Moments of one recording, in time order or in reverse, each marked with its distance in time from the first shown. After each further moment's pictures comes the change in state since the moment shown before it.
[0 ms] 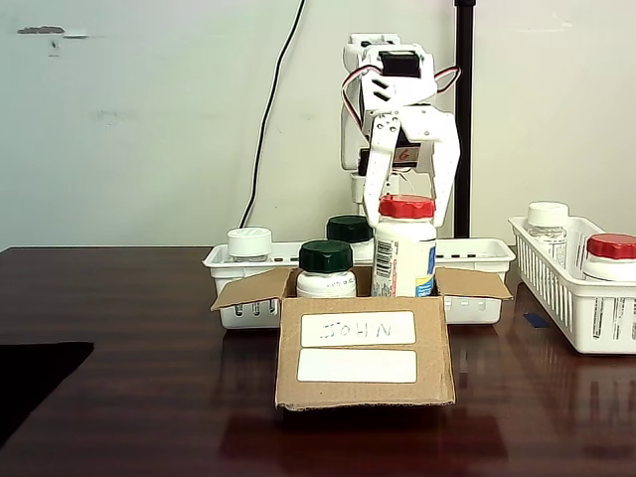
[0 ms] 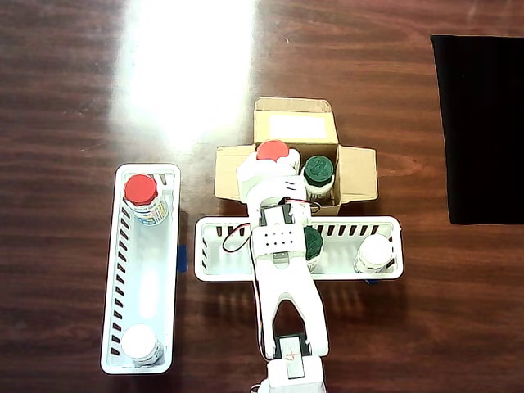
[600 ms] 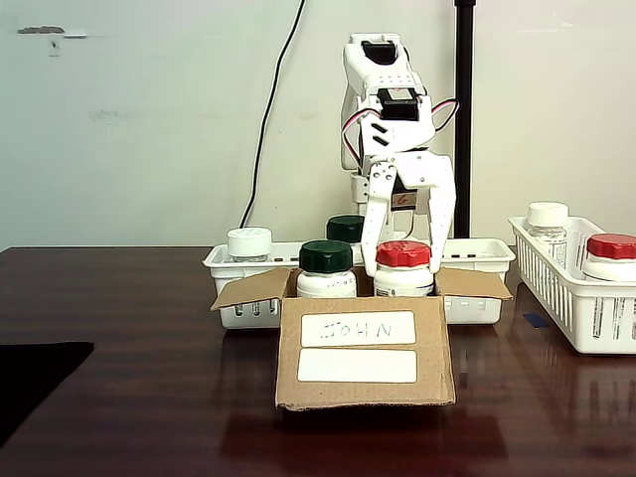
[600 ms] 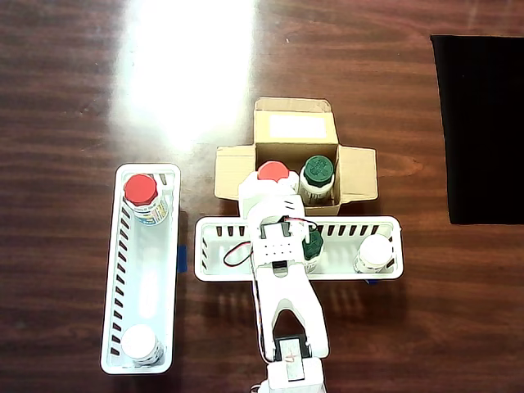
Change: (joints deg) arm -0.1 0.8 15.6 -10.2 4.1
